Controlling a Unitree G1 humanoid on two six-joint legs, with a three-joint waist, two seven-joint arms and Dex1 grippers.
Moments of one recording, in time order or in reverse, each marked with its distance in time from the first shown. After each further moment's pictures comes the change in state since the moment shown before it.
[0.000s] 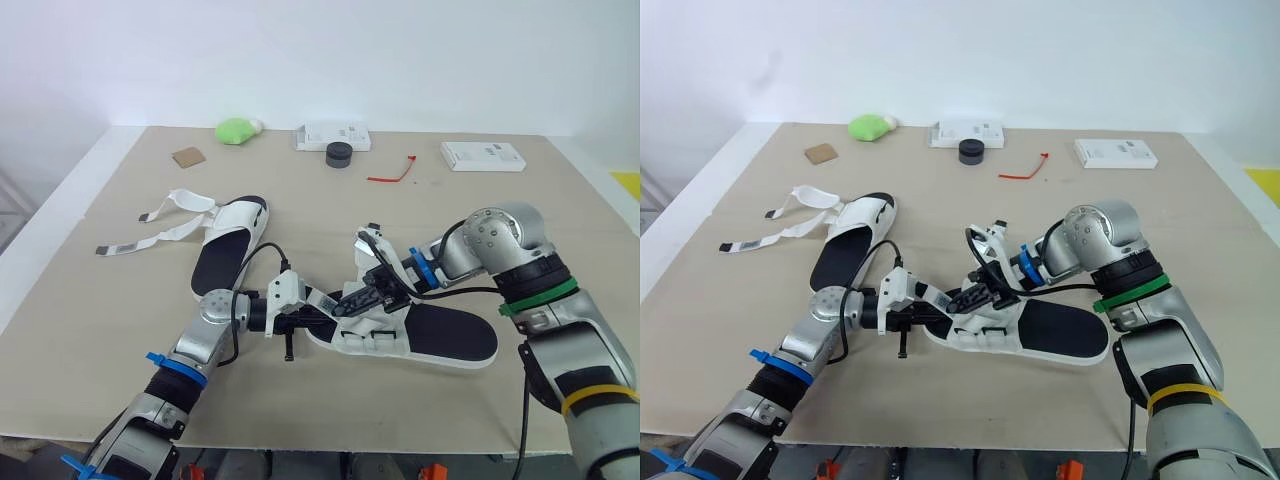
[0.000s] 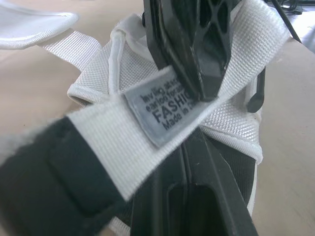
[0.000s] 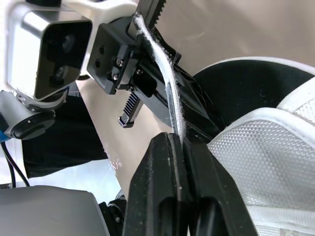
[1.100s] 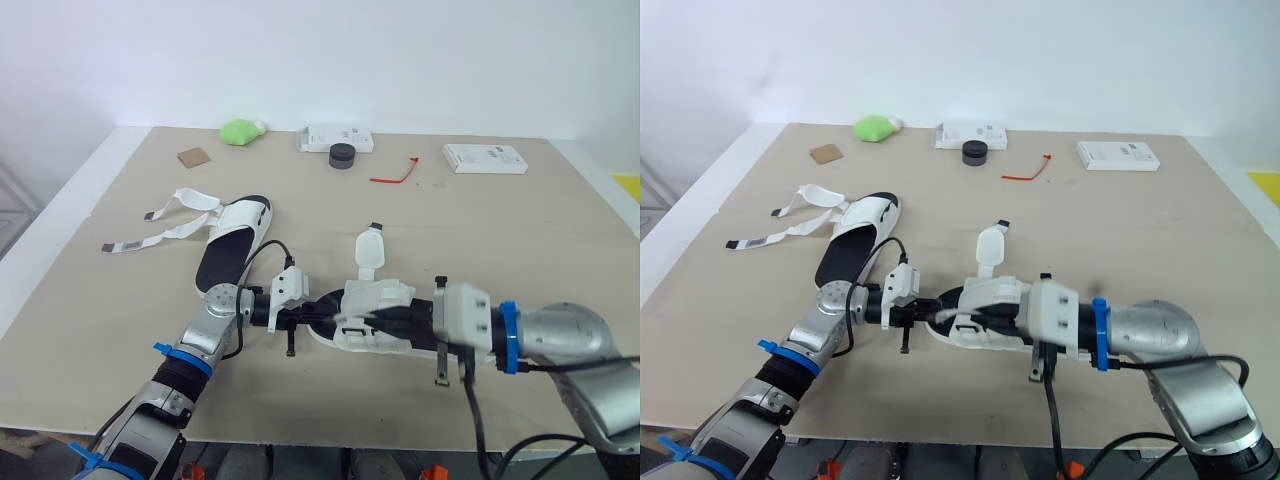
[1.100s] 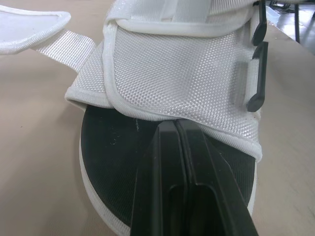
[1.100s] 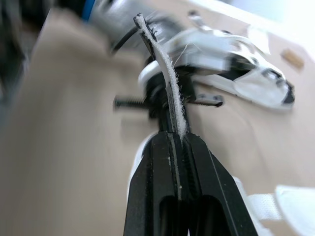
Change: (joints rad) left arm -0.066 -0.021 -0.009 0.111 0.001 -0.039 -0.045; right arm 0.972 -0.251 -0.334 -0.831 -0.817 -1.640 0.385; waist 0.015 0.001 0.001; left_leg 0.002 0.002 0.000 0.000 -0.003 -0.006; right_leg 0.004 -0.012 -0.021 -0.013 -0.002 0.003
